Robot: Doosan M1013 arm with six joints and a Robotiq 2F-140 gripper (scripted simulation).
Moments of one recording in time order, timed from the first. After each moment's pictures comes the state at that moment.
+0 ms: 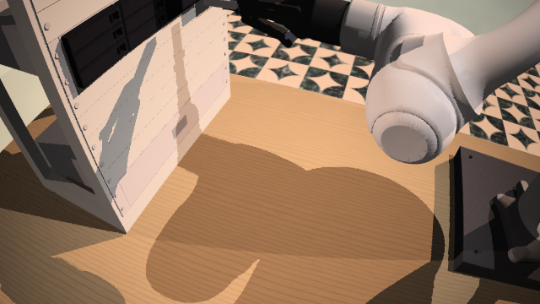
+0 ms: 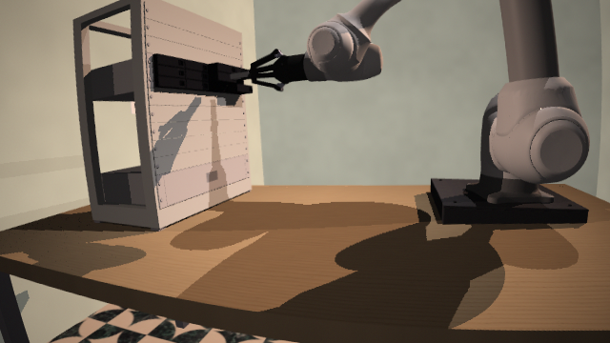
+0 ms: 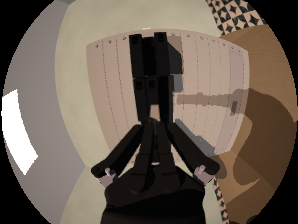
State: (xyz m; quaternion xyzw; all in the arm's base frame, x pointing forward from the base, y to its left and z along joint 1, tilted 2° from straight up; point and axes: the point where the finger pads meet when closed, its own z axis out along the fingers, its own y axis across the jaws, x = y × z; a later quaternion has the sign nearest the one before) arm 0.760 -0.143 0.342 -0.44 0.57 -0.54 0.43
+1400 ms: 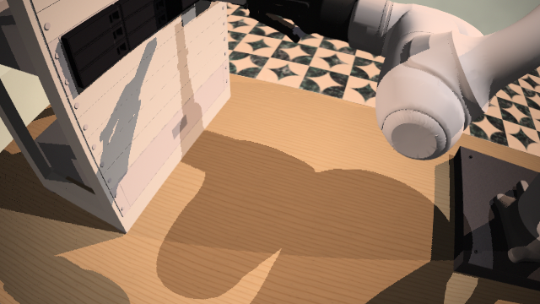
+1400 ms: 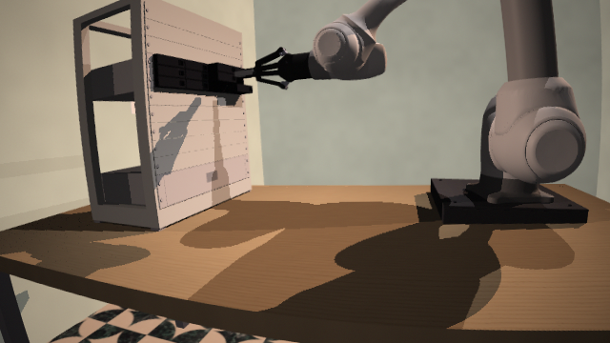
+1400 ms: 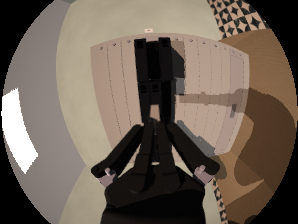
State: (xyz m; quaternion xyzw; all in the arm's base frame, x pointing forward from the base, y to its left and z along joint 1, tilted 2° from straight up) arm 0.748 -0.151 0.349 -0.44 0.57 -0.55 0.43
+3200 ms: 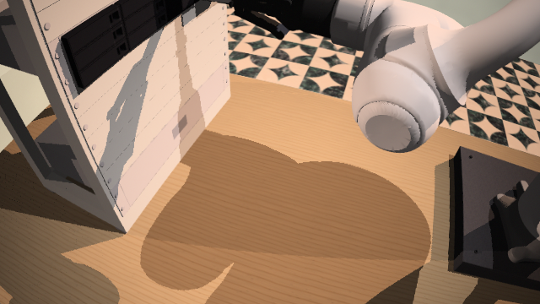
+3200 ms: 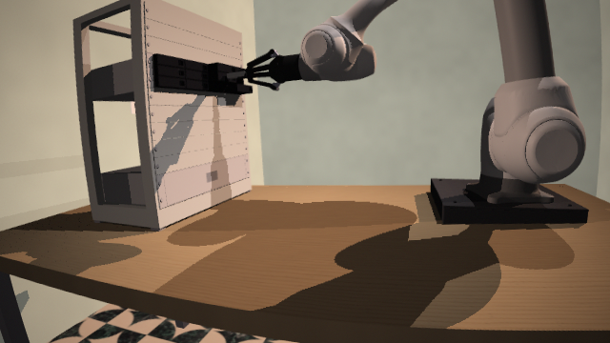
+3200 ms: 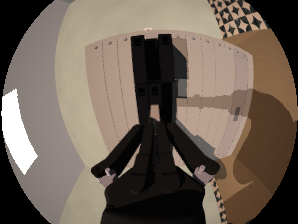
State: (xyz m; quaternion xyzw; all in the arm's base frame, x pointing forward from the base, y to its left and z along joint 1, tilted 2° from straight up) arm 0.776 -0.159 0.347 -0.45 0.57 -0.55 0.43
